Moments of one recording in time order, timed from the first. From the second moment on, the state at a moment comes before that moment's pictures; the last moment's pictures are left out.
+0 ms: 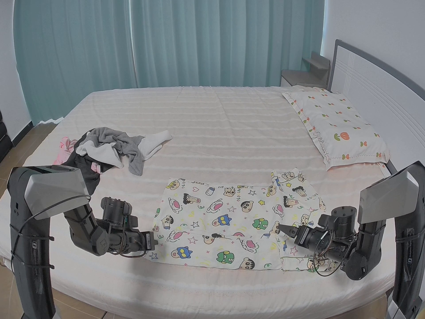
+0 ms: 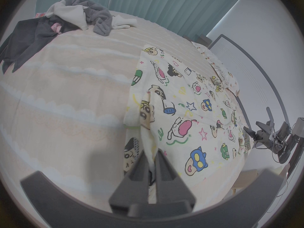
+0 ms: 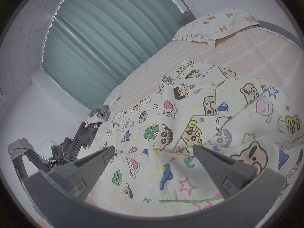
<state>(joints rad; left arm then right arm) -0.17 2.37 -0.73 -0.75 -0.29 -0.29 0.32 2.39 -0.36 -1.55 0.13 0.67</state>
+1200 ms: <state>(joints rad) -0.17 2.31 -0.60 -0.77 -0.20 -0.25 0.31 2.38 -0.36 -1.55 0.12 0.62</state>
